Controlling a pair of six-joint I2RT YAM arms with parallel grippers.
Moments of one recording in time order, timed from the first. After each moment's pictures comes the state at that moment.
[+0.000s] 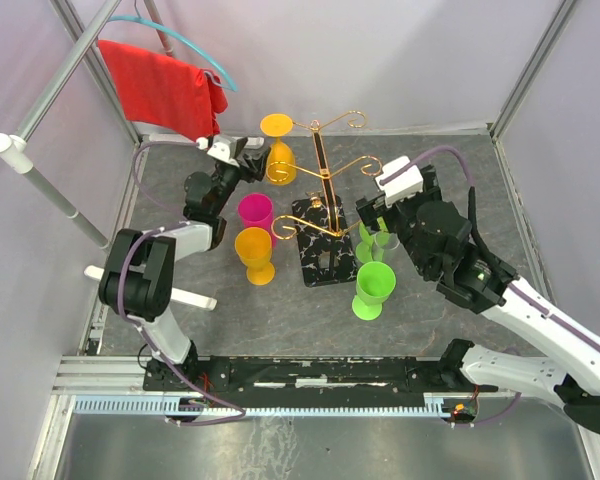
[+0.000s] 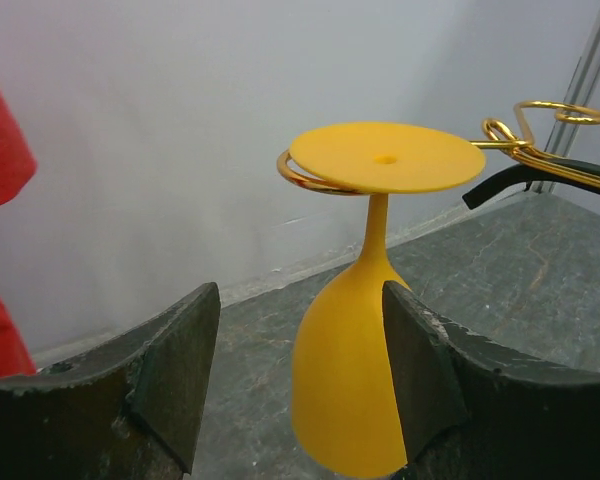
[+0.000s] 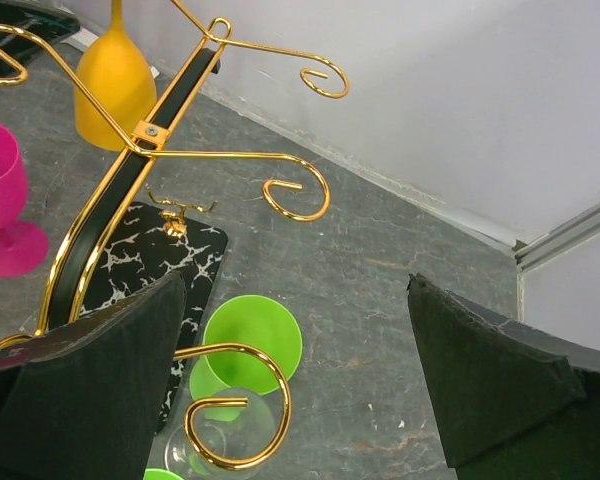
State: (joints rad) left arm -0.24 1.74 0.89 1.16 0.27 -0.07; right arm 0.89 0.95 1.10 -0.26 0.61 -0.27
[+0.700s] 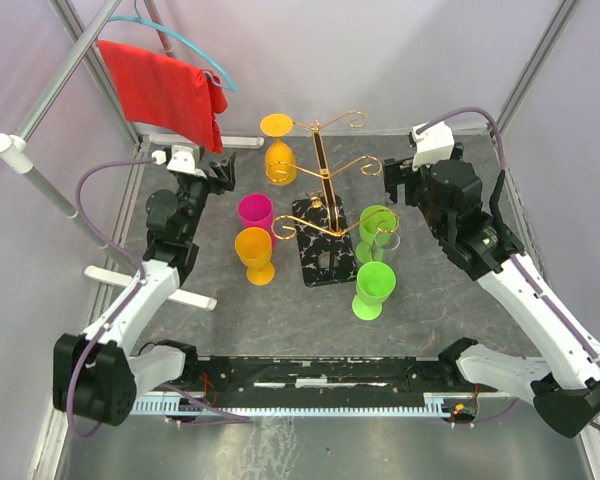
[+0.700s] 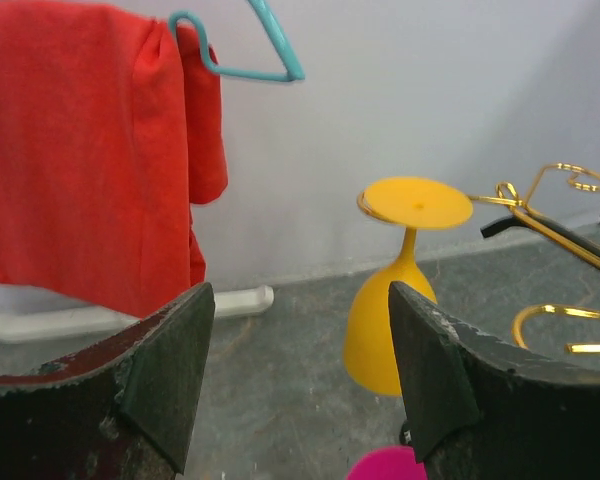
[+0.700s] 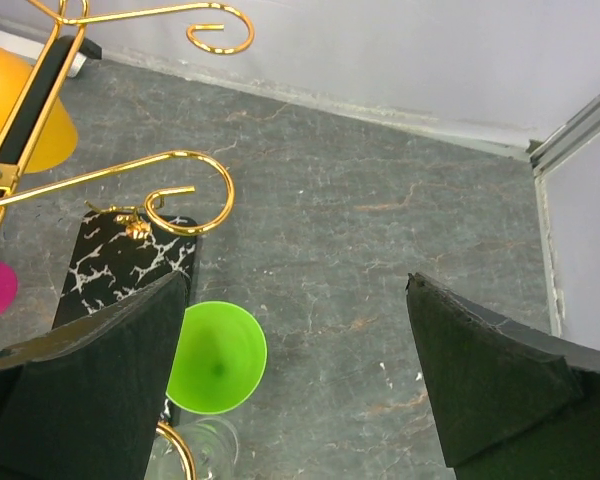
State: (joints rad) left arm -0.23 1.14 0.73 0.71 0.03 -0.02; right arm 0.57 1.07 1.23 -0.39 0.44 -0.06
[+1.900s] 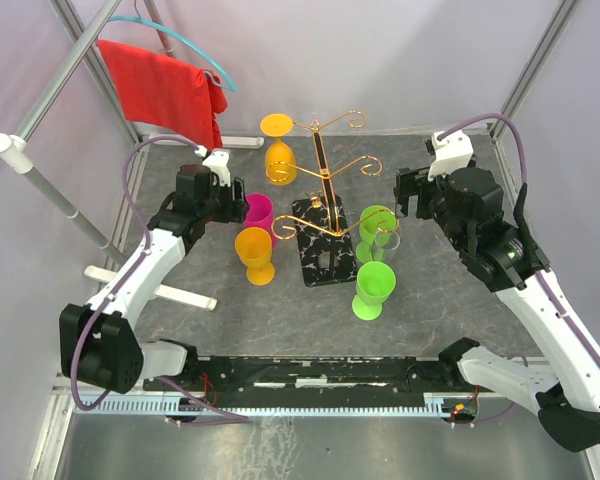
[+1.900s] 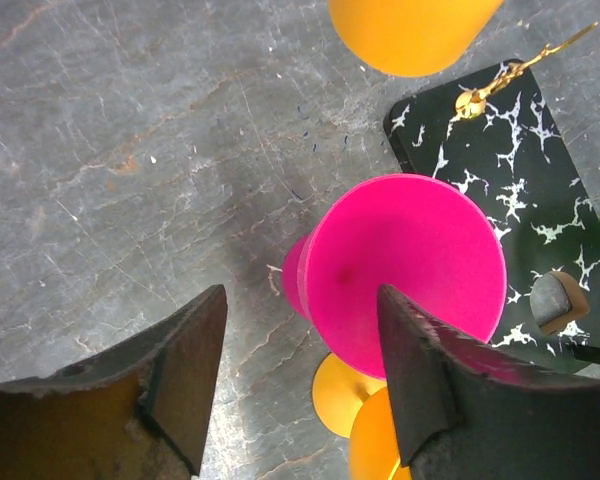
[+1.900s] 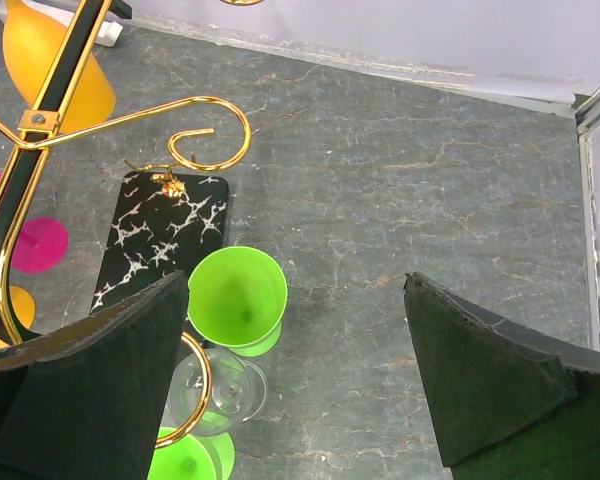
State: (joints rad) left arm -0.25 1.28 1.00 -0.29 0.08 -0.09; right arm 0.53 0.98 1.27 -0.58 0.34 0.05
